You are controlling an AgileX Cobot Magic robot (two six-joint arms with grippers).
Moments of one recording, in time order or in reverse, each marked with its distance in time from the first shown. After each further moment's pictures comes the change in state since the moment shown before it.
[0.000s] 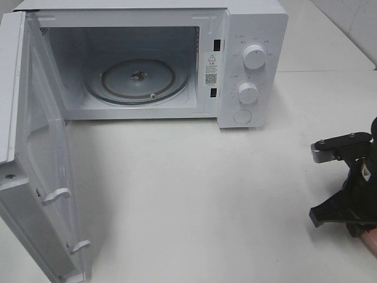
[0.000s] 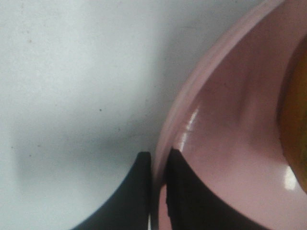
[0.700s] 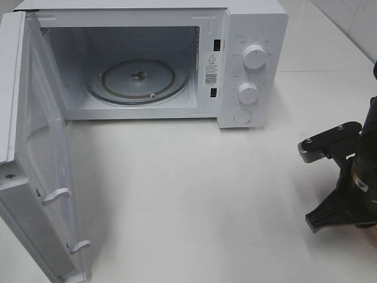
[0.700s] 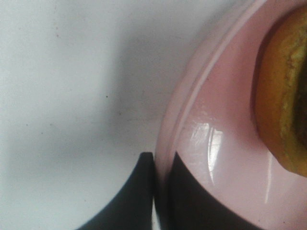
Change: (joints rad) left arm 0.000 0.000 0.000 0.000 0.000 0.000; right arm 0.225 -0.094 0.013 -0.269 0.154 0.314
